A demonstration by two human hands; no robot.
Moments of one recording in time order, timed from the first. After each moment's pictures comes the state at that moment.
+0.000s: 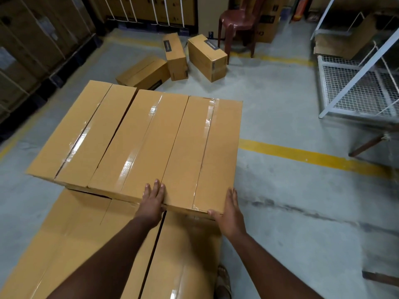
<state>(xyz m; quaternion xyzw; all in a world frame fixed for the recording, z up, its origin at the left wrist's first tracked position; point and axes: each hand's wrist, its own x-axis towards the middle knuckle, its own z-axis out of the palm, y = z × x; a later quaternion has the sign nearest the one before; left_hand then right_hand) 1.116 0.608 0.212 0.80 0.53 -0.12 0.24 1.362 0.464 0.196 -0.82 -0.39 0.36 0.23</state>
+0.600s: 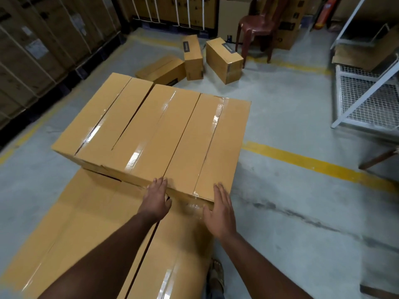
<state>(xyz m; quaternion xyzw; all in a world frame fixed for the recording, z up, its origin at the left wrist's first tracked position) 1.120 0.547 0.245 0.78 0.58 -0.02 0.24 1.331 0.432 0.248 -0.78 -0.50 0.30 0.23</state>
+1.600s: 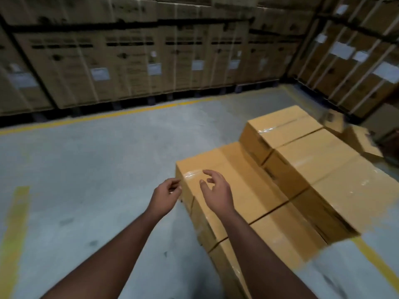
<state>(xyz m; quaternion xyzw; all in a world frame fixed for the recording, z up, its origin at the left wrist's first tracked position) 0.596 0.100 0.355 0.37 0.71 0.49 0.35 0.772 0.186 0.394 -0.49 -0.73 0.38 0.29</state>
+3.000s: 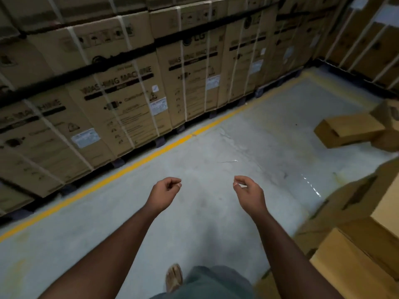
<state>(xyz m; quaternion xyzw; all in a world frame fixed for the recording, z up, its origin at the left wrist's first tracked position) -0.058 0.724 0.359 0.38 0.74 0.36 0.43 0.224 0.797 0.352 -0.61 -0.56 0.45 0.33</state>
